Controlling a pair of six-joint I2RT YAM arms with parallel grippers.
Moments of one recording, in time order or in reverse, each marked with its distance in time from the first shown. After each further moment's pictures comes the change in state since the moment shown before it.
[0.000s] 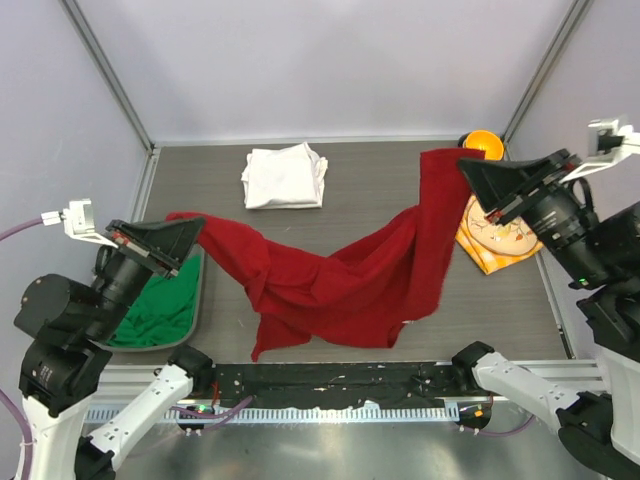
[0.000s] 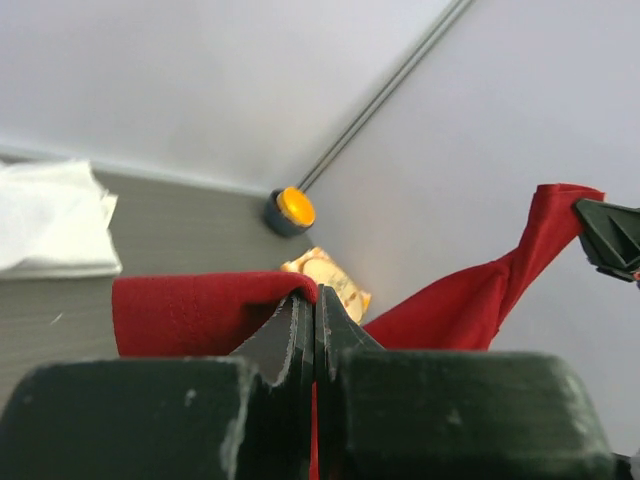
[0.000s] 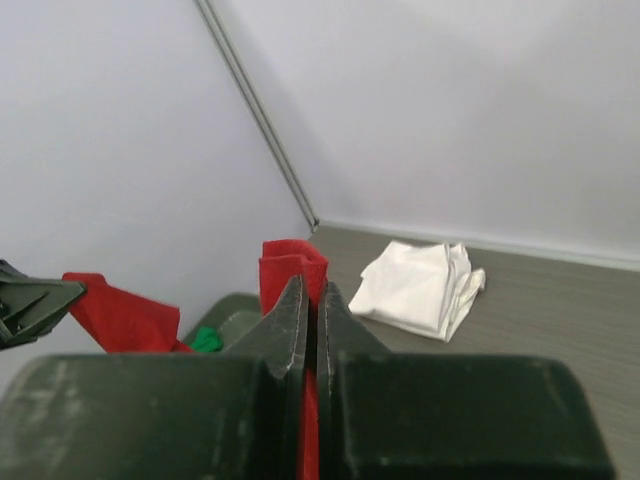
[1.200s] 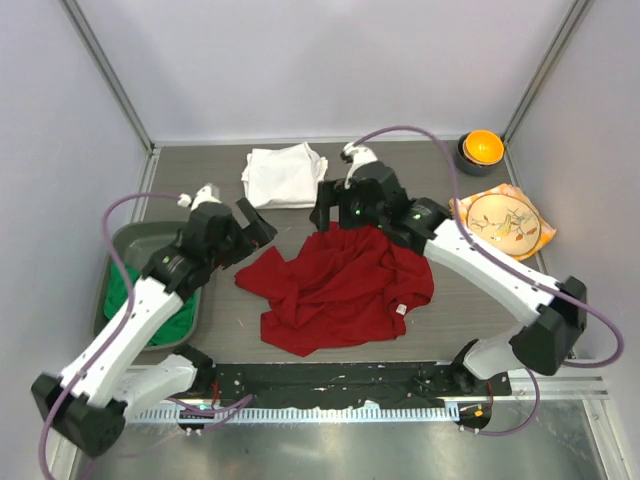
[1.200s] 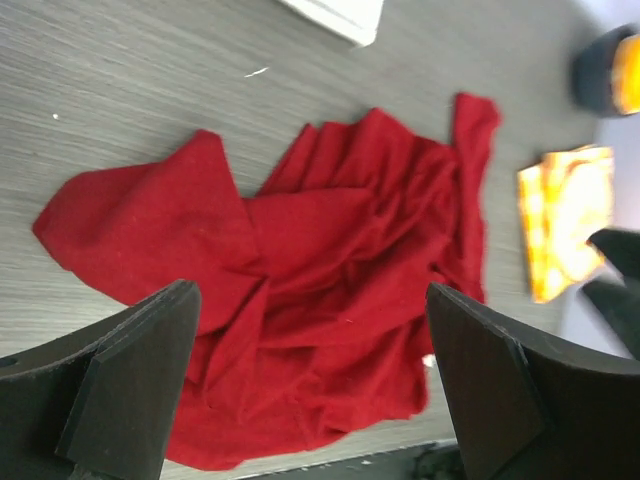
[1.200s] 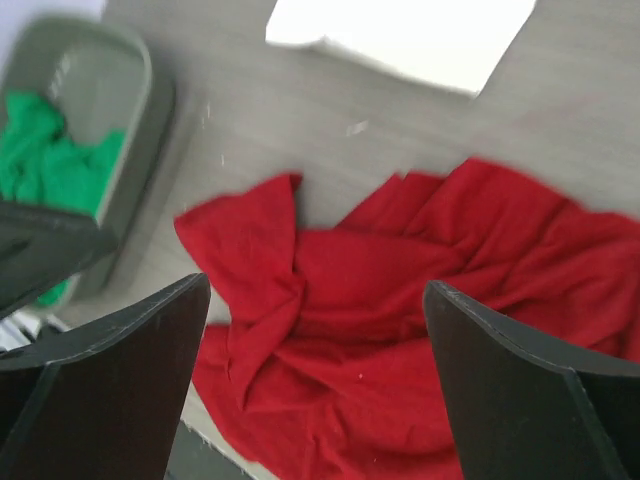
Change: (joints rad) left arm -0.006 0.331 -0.353 -0.034 -0.164 -0.250; right arm 0.230 0.530 -0.303 0.161 0.160 0.042
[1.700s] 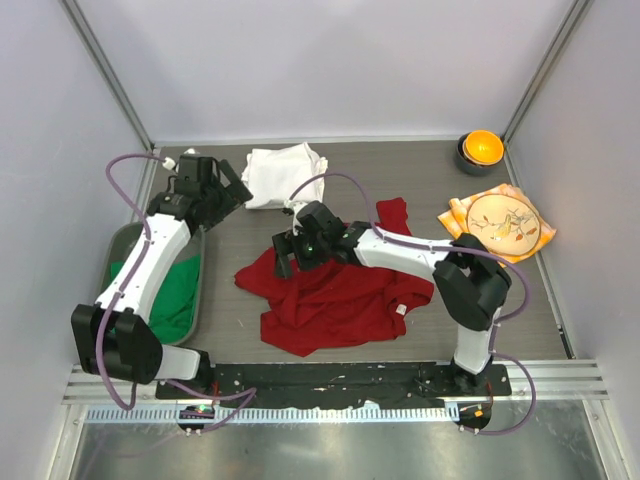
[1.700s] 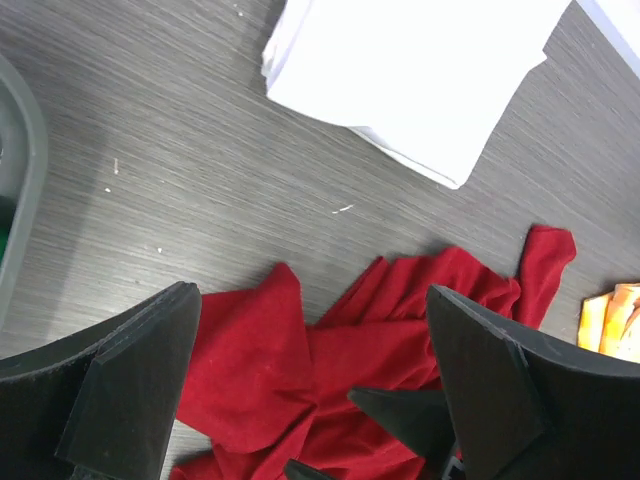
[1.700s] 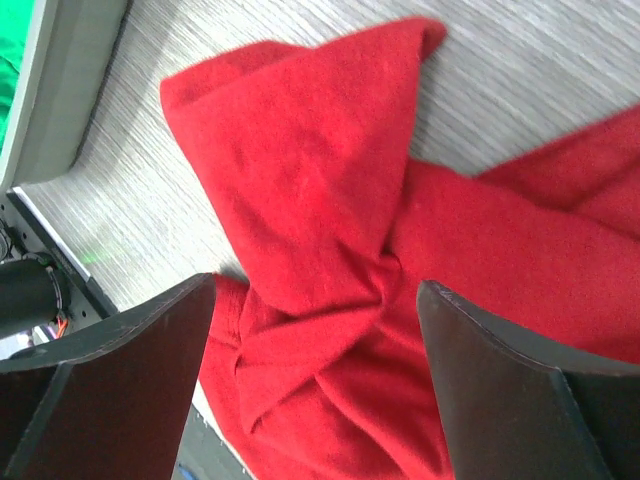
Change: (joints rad) left arm 0.288 0.474 0.281 0.010 0.077 0.175; right arm 0.117 0.419 -0.121 0.253 -0.340 0.019
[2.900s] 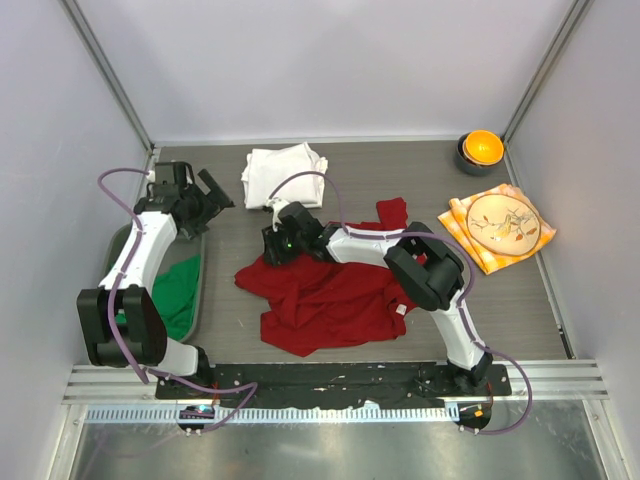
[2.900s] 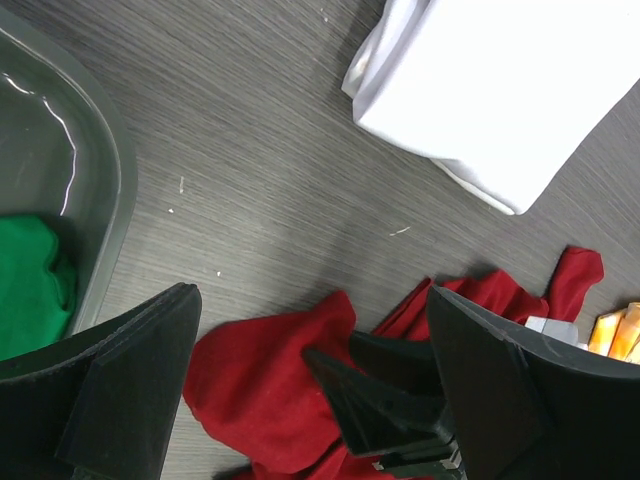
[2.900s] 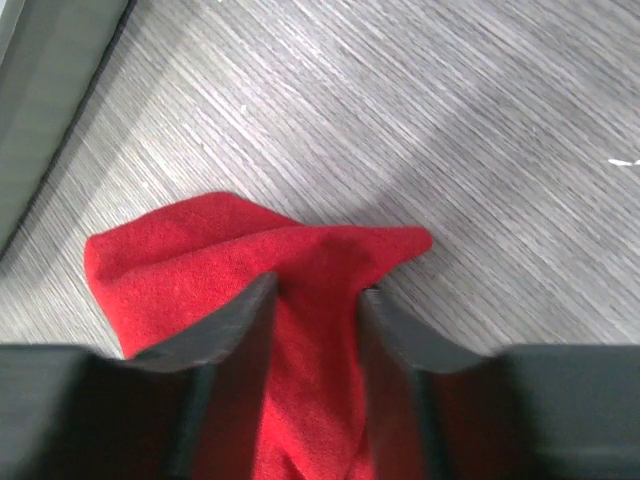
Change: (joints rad) left arm 0.247 0.089 -0.082 0.077 0.209 0.079; right arm 0.011 0.331 0.186 0.266 0.015 -0.095
